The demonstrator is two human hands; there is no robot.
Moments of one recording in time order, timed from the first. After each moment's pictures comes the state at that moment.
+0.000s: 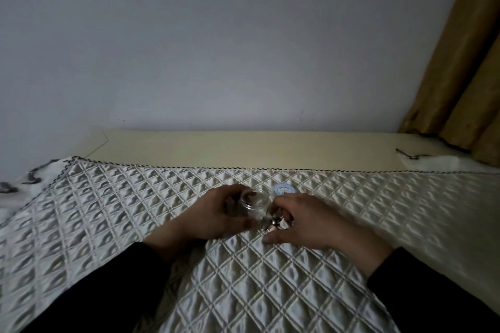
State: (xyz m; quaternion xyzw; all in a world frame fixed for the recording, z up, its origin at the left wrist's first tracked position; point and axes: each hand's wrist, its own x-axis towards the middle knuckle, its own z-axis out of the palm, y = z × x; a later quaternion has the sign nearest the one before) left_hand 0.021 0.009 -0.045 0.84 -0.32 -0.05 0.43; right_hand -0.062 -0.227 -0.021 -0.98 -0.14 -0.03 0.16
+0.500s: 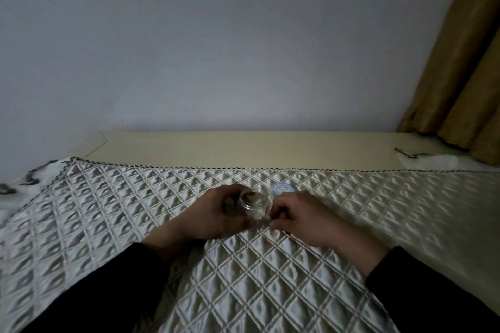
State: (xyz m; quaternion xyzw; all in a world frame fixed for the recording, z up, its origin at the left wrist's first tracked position) left_hand 0.020 0.009 -0.045 0.85 -0.32 -0.03 0.42; right_hand -0.051 -0.229 -0.033 -0.96 -0.12 -0.04 0.25
